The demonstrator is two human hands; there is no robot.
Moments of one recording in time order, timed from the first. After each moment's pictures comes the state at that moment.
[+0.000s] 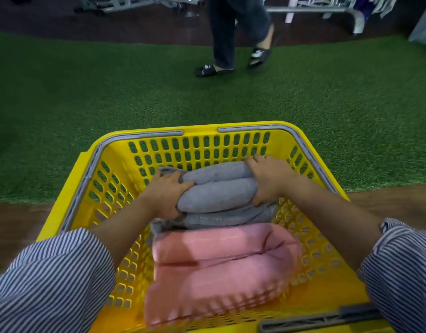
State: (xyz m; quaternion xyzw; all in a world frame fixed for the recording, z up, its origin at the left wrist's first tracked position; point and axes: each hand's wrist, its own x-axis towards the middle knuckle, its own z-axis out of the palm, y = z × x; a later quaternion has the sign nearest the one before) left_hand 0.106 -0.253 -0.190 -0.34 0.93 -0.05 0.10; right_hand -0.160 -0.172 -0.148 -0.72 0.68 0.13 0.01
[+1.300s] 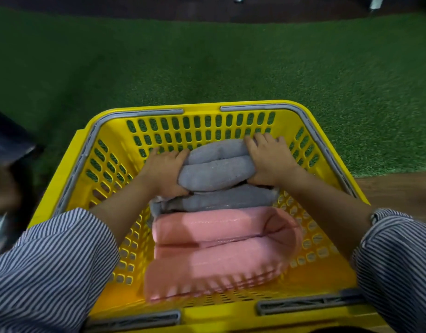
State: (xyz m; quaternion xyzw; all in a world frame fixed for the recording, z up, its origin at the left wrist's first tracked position) left_hand 0.102 -0.257 -0.198 -0.40 0.91 -0.05 0.04; right_hand -0.154 -0.170 -0.171 -0.73 0.67 0.06 -0.14
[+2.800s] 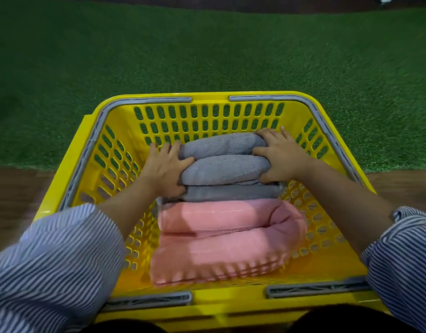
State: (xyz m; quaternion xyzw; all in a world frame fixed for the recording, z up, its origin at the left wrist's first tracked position) left_hand 0.119 -0.243 -0.217 -0.38 0.91 -0.16 0.06; right_hand -0.170 -0.162 -0.170 -0.78 0.62 0.07 0.01
